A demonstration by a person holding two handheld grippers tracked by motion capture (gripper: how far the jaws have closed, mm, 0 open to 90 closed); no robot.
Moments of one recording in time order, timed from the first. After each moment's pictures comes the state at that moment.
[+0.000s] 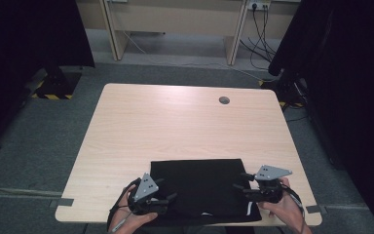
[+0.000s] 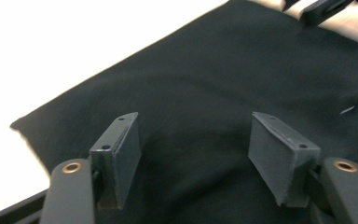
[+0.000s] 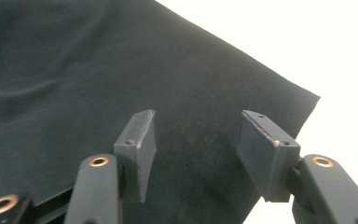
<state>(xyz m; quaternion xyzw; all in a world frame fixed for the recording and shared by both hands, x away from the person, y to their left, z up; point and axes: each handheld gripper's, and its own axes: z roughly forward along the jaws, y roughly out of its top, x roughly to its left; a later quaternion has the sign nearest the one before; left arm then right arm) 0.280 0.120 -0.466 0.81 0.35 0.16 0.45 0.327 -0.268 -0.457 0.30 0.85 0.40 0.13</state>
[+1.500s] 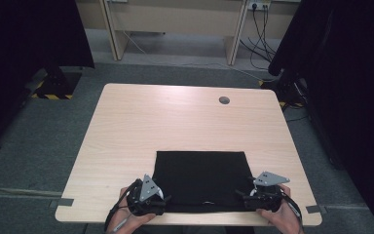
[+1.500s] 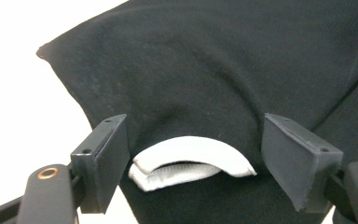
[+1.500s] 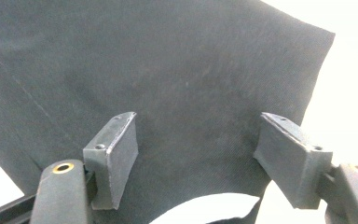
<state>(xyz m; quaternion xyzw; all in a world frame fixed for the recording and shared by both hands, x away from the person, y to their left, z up) 0.281 0.126 -0.476 0.83 0.35 0.20 0.39 0.310 -0.268 -0.468 0.37 0.85 0.35 0.17</state>
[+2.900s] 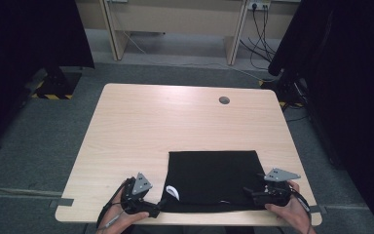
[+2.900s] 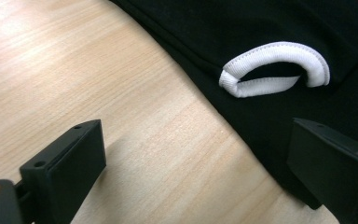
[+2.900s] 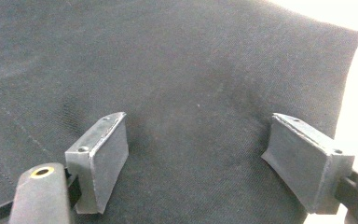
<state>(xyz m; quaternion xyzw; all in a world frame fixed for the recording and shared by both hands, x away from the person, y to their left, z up) 0.290 0.141 -0.486 0.83 0.37 0.14 0.38 0.325 -0.302 -0.477 0.38 0.83 0.36 0.16</state>
